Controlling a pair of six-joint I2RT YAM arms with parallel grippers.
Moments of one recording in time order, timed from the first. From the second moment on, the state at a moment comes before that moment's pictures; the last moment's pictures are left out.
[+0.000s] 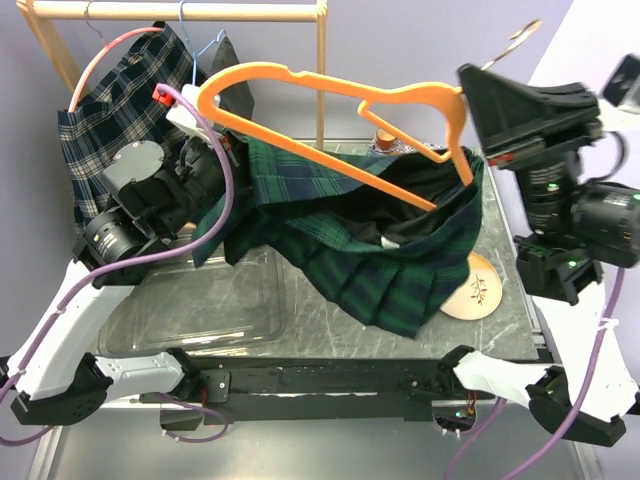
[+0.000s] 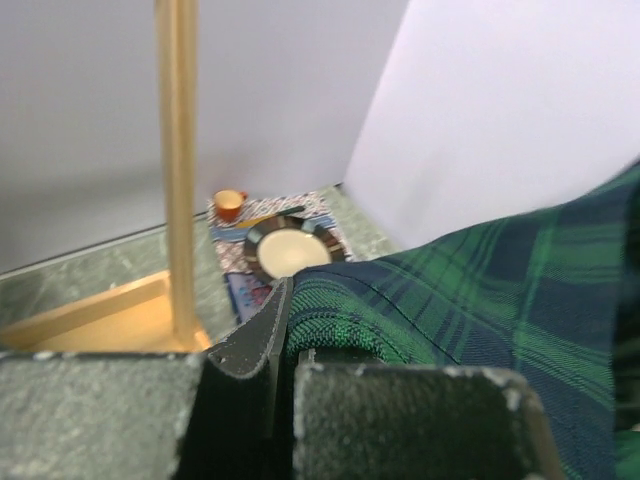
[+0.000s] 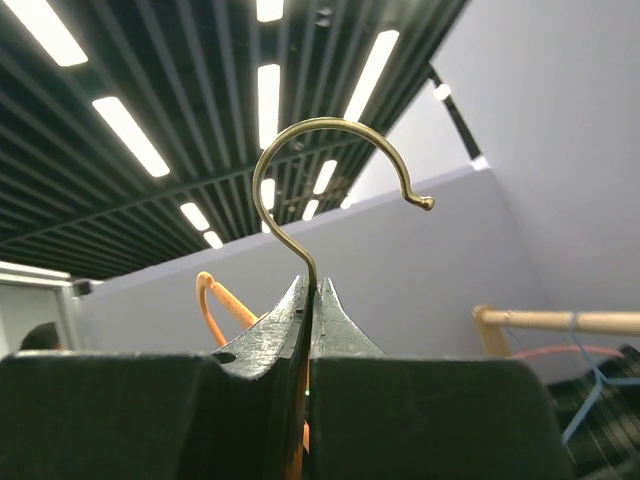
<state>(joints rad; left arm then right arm) -0.76 1.14 1.73 -0.47 -0.11 -0.25 0.58 1.07 1.75 0.28 -0.19 0.86</state>
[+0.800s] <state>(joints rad) -0.76 1.13 1.46 -0.24 -0.03 -0.39 0.55 1.18 1.76 0.51 -0.07 0.92</state>
